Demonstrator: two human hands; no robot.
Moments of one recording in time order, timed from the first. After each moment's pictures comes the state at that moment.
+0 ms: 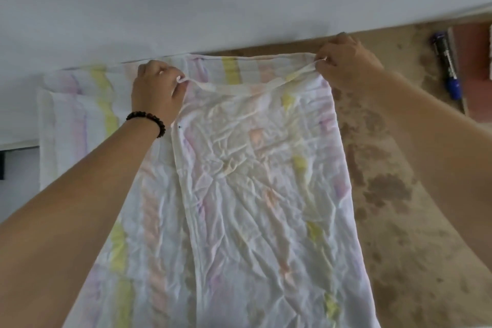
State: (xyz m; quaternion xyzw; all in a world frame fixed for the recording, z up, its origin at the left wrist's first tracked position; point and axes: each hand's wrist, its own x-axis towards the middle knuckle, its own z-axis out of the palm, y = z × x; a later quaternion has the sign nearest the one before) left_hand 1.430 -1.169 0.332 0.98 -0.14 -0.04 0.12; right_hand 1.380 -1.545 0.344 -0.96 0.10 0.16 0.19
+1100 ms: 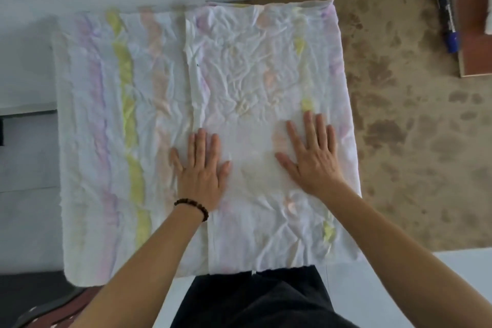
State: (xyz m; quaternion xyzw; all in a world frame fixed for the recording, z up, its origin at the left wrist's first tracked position) left_hand 1.150 -1.140 0.296 0.97 -0.17 -0.15 0.00; right_hand 1.114 -1.399 0.295 -0.98 0.05 0.16 0.10
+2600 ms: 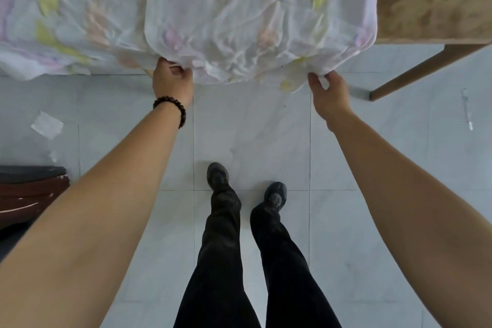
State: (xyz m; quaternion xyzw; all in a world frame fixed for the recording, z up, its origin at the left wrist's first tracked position) left_hand 0.901 -1.115 0.188 0.87 0.25 -0.10 0.40; right_hand 0.830 -1.408 0.184 -0.80 0.35 0.12 0.47
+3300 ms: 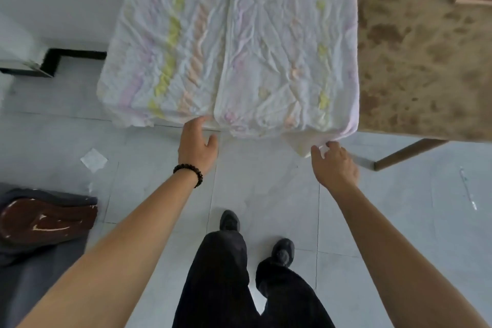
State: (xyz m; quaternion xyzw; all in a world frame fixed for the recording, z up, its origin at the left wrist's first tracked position) left_hand 0.855 -1.083 0.313 0.92 0.12 -0.07 0.36; right_hand 0.813 -1.368 0.304 -0.91 0.29 0.19 0.23
